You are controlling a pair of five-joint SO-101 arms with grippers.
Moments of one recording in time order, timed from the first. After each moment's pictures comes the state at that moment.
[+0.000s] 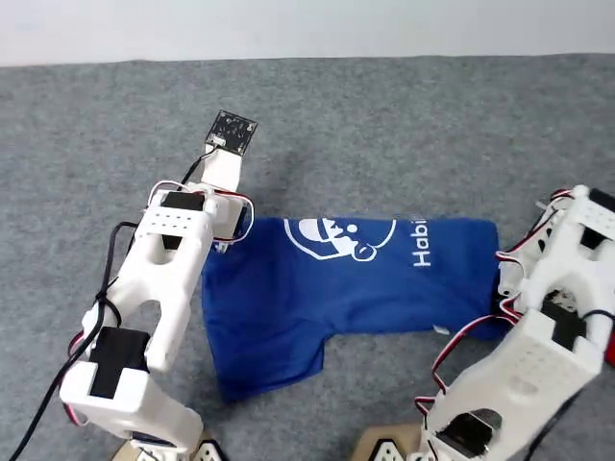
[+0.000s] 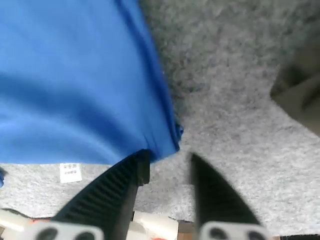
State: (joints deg) left arm 3.8 7.0 24.2 44.5 -5.3; right arm 30.3 26.3 -4.9 97.9 14.3
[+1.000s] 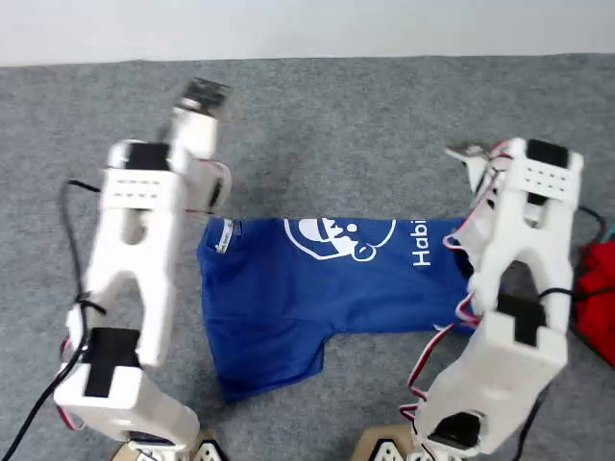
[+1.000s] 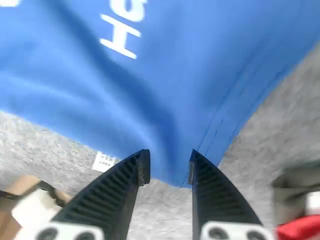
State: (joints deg) left arm -2.5 7.0 -2.6 82.9 -5.2; right arm 13.4 19.4 -13.3 100.2 39.6
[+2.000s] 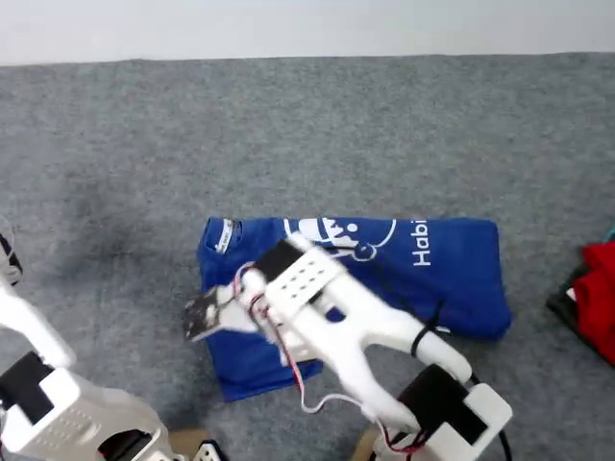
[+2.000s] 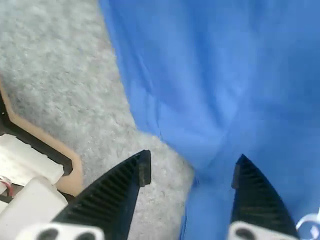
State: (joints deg) left arm -49.8 7.0 1.9 81.7 -5.1; right arm -49.1 -0.5 21.8 86.9 53.9
